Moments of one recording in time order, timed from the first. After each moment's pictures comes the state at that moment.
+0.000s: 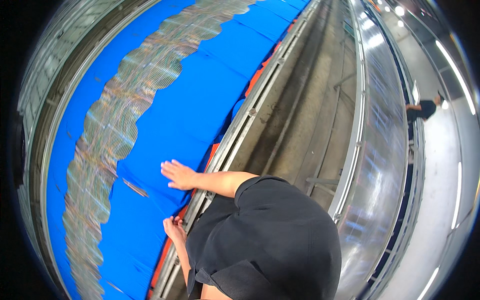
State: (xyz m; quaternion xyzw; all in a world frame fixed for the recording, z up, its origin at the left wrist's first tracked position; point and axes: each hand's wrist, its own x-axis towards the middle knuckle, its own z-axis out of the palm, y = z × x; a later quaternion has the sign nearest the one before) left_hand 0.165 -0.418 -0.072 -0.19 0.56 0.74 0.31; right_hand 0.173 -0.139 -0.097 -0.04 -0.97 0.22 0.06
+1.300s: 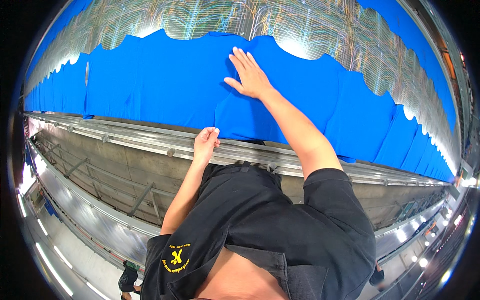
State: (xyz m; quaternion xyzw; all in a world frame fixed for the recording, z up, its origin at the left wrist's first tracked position) left_hand 0.187 -0.442 -0.054 -0.33 0.62 0.68 0.21; right_hand -0.046 -0.220 -0.071 0.28 -0.91 0.29 0.01
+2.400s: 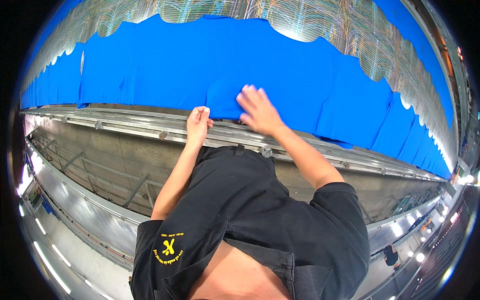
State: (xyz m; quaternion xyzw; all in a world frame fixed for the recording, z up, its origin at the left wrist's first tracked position) left_hand 0.190 -0.435 -0.053 -0.30 0.66 0.67 0.15; right_hand 0.141 -0.157 -0.051 0.33 -0.91 0.21 -0.12
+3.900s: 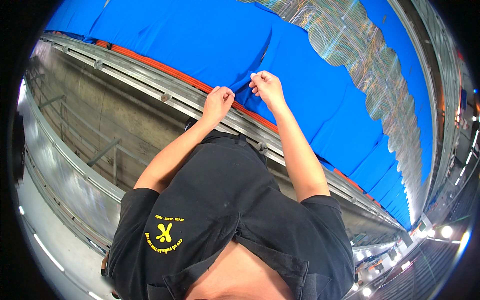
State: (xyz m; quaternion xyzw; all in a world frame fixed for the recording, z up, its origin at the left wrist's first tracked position) left_hand 0.200 -0.409 -0.050 -0.17 0.86 0.48 0.04; right_hand 0.076 -0.230 -0.011 -0.09 -0.73 0.58 -0.34
